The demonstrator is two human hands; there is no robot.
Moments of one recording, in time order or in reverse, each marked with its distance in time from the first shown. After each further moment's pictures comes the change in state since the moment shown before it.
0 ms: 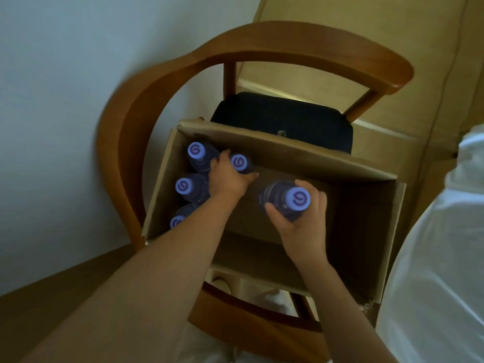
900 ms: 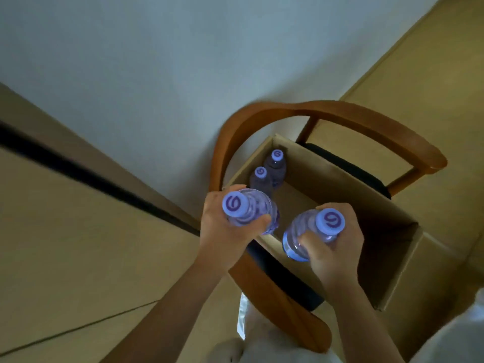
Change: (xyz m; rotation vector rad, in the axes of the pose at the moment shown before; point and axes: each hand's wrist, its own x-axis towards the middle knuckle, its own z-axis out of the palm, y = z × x) left_hand -0.271 -0.056 -0.111 -0.641 0.513 0.273; right_hand -0.114 -0.069 -0.061 0.289 -0.191 -0.570
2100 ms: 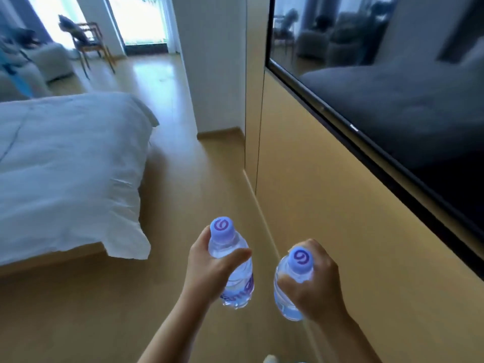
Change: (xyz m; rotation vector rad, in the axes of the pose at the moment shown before) left_hand -0.592 -0.080 -0.366 -0.328 2.061 -0.379; right_hand -0.572 -0.273 0.283 0.445 -1.912 -1.023
